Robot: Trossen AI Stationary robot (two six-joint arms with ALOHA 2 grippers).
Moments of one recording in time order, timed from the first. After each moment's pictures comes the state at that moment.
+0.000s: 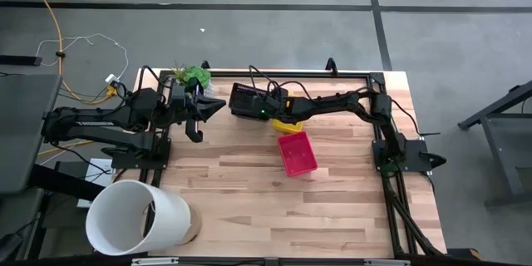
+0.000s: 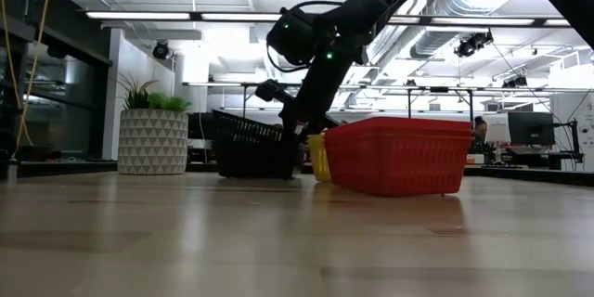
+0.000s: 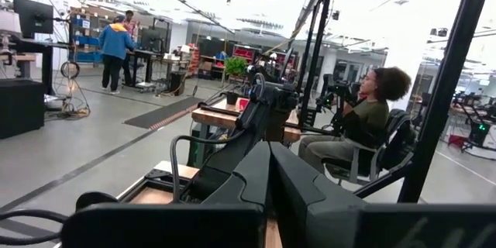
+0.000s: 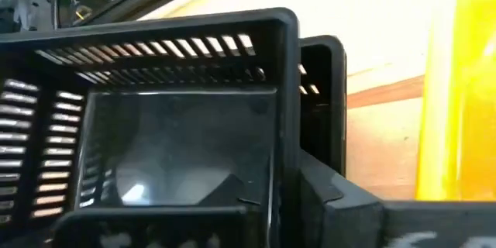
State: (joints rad) left arm 0.18 0.77 0.68 0.27 -0.10 -0.15; right arm -0.22 2.10 1.45 -0.27 0.47 1.40
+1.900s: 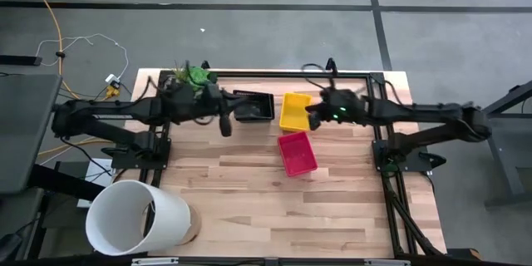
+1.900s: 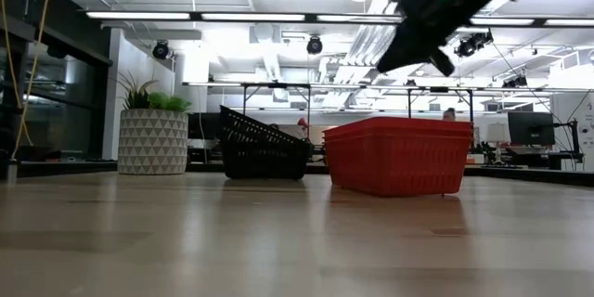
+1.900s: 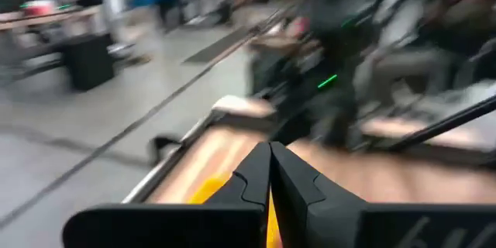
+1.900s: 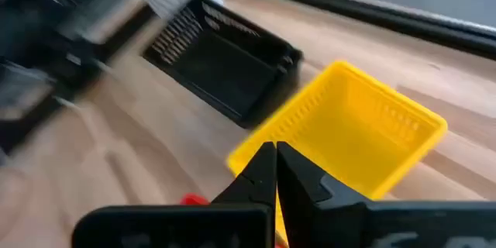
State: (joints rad) left arm 0.22 1.05 0.89 0.05 -0.21 -0.02; right arm -0.23 1.14 0.77 -0.23 0.21 0.60
